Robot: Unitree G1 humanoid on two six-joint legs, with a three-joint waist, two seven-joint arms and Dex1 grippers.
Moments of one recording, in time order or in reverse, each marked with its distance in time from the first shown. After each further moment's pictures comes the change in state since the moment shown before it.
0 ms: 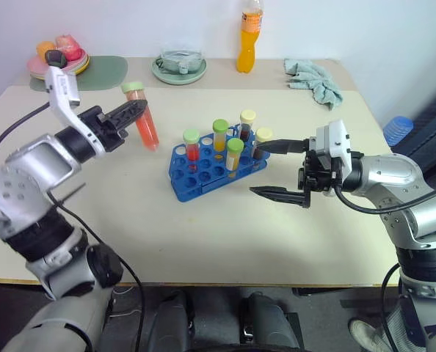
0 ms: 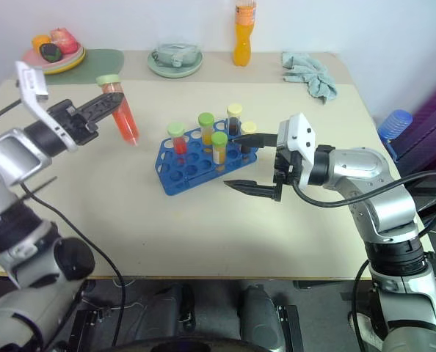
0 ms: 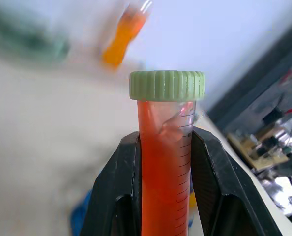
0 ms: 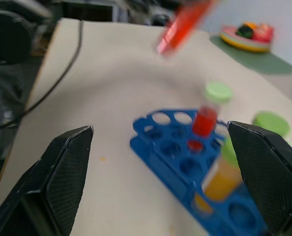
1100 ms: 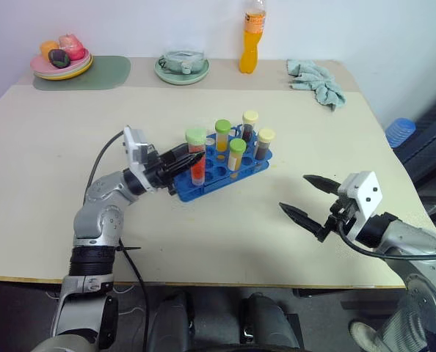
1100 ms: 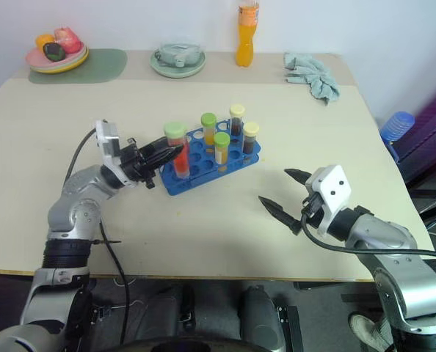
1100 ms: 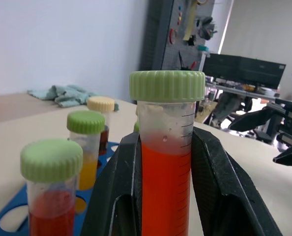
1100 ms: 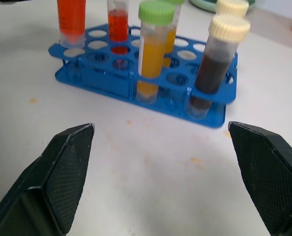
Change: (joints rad) left arm 0.217 0.027 -0.557 0.486 0.151 -1.059 -0.566; right arm 0.585 0.054 -0.214 -0.312 -0.057 0.042 -0.410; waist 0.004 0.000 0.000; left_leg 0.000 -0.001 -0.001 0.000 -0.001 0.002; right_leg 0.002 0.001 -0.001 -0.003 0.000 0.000
